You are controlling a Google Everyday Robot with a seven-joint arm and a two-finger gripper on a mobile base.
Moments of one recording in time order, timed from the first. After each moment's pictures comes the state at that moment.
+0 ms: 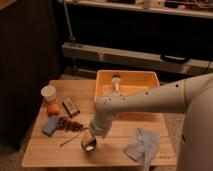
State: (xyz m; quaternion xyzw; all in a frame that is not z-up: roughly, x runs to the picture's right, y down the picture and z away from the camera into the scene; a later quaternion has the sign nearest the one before) arm -0.064 0.246 0.711 -0.44 0.08 0.50 0.74
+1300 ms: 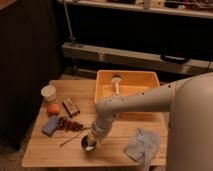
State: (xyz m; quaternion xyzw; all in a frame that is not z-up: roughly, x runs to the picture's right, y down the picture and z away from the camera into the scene) arm -0.060 0.266 0.740 -0.46 0.10 0.51 0.72
